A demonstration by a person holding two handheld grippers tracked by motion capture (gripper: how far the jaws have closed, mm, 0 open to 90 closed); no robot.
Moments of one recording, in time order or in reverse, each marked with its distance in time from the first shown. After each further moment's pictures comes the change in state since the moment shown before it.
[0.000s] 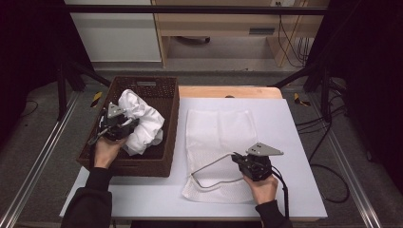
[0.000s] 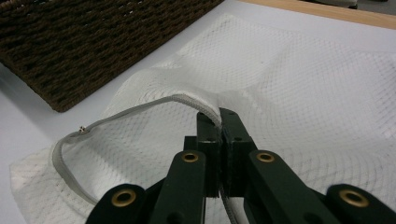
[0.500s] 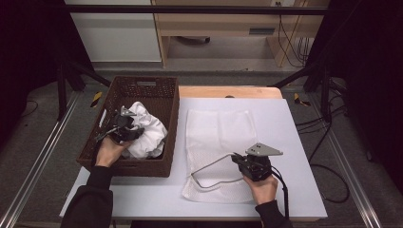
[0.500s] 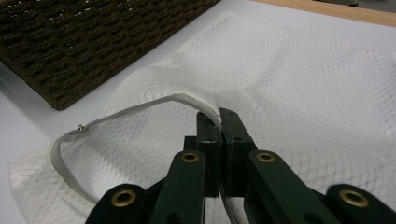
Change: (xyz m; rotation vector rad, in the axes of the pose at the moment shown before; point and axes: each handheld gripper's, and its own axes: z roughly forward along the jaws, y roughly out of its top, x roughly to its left) left arm -0.008 -0.004 0.023 0.236 -0.060 0.054; right arm 0.000 -0.001 0.001 0.006 -0.002 -0.004
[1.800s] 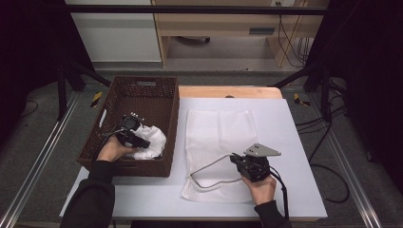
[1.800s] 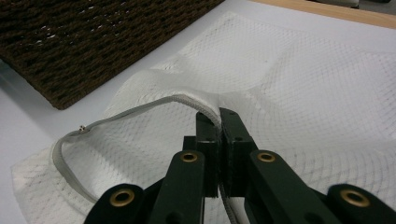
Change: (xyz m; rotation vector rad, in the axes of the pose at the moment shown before) left arm 0.001 -0.007 0.041 0.308 -0.067 -0.001; right arm 0.004 0.000 0.003 -0.003 0.002 -0.010
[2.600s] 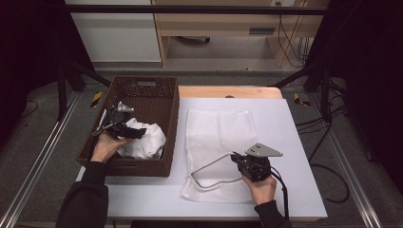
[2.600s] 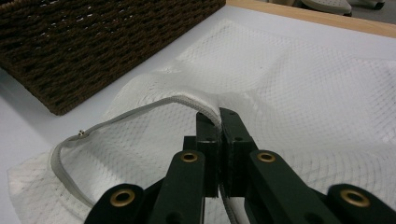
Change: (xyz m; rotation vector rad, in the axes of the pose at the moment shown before) left arm 0.009 0.002 -0.043 -0.280 0.054 0.013; right arm 0.000 0.001 -0.003 -0.027 -0.012 0.002
